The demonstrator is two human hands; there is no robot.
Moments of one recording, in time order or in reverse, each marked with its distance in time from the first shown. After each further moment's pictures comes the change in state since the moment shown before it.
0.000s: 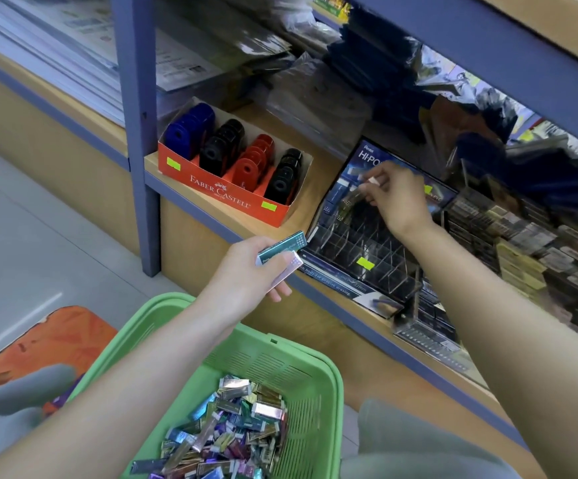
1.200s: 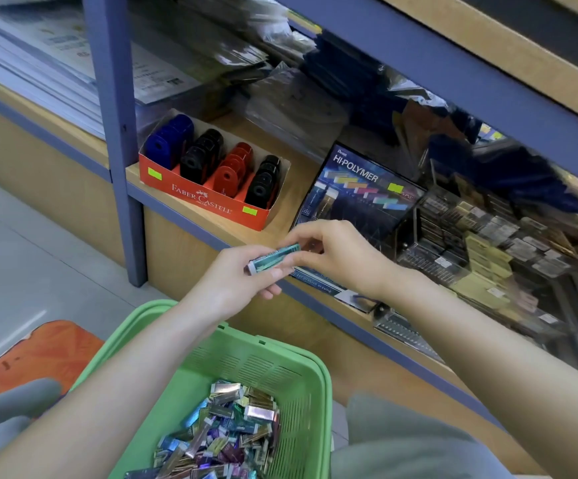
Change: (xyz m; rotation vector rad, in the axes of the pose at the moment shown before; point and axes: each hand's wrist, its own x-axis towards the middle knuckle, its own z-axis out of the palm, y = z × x) left_hand 0.006 -0.004 0.002 0.007 -0.125 0.067; right_hand -0.085 -0.059 -0.008 0.043 -0.532 -0.313
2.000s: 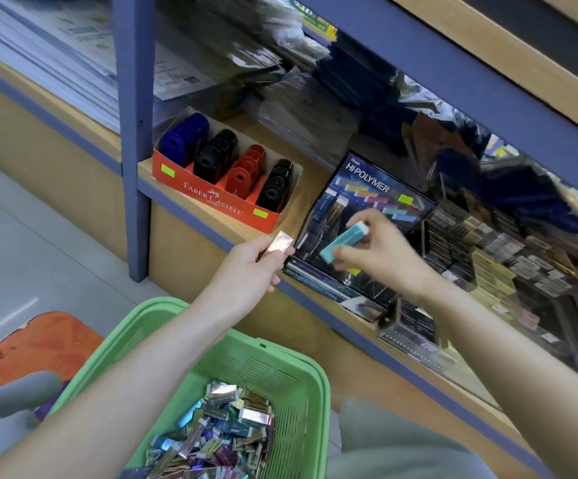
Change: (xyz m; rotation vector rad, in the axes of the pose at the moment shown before) left_hand -0.004 0.012 0.003 -0.072 0.109 0.002; right_hand -0.017 0.016 -0.022 0.408 0.189 0.387
